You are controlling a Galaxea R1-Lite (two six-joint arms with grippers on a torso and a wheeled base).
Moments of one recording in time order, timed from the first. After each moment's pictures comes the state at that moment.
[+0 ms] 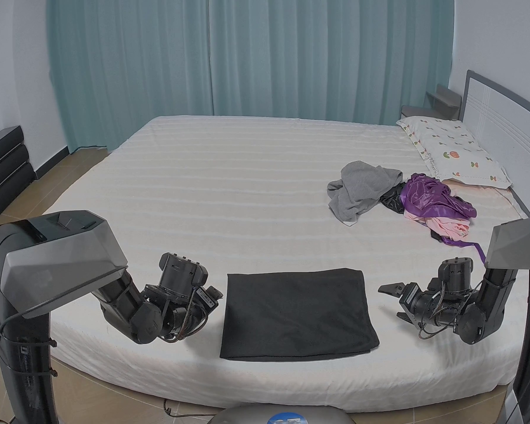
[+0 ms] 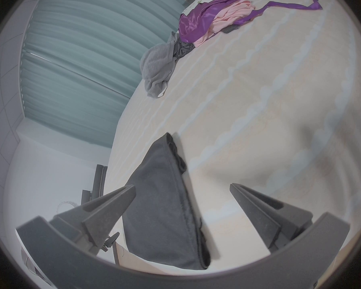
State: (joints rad) left arm -0.44 2.27 -0.83 -0.59 0.15 -1.12; right arm 0.12 2.31 -0.48 -1.20 0.28 0.89
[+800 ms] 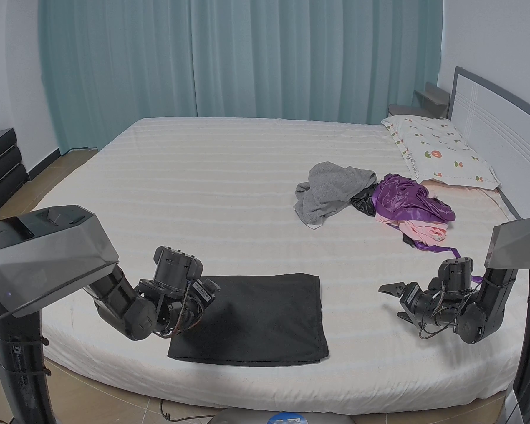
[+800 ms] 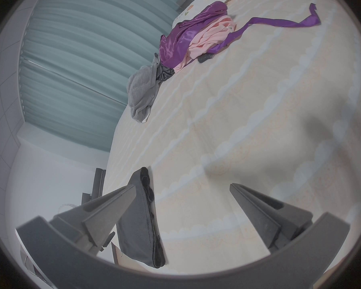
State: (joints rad) left arm -0.43 2.23 -0.82 -0.59 0.16 -1.11; right arm 0.12 2.32 -0.48 -1.20 0.27 0.89
